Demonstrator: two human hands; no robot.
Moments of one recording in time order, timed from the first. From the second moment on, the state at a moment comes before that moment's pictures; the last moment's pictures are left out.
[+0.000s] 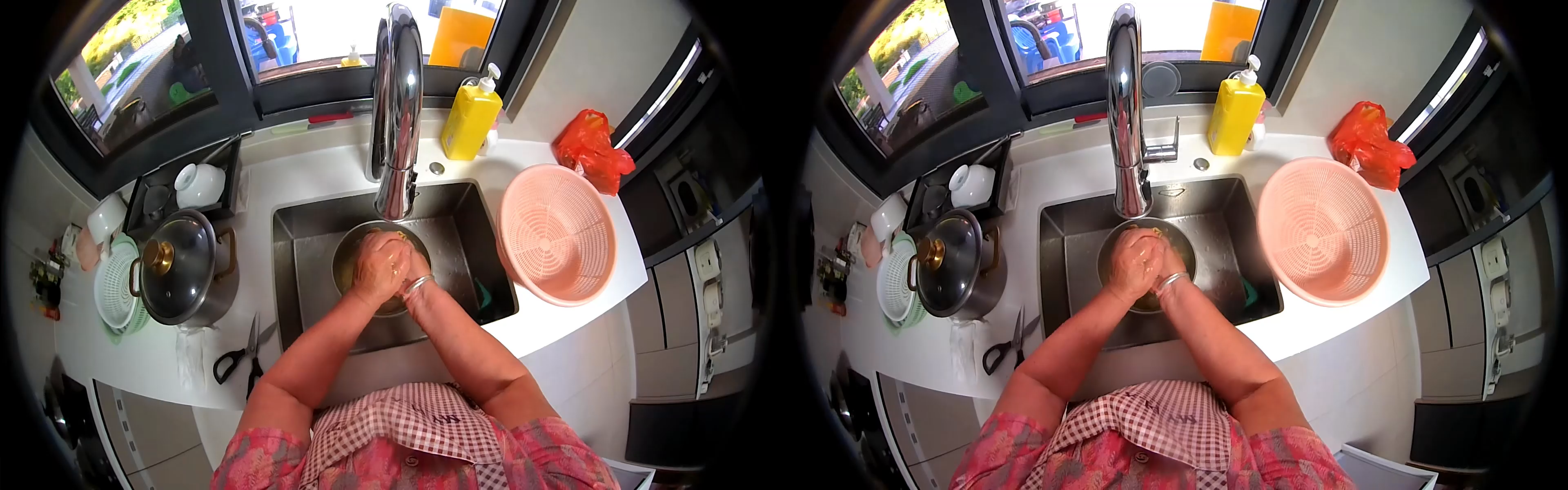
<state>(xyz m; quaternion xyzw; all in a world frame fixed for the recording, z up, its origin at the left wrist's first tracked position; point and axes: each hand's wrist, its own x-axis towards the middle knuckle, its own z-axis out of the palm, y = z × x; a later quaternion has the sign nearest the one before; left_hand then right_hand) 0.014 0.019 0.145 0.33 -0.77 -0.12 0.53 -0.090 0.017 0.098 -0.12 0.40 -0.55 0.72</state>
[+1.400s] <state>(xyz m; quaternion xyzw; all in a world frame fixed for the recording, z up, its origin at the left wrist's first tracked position) 0.070 0.033 0.025 0.60 -0.42 -0.63 0.27 -0.161 0.030 0.232 -0.03 0.13 -0.61 0.78</state>
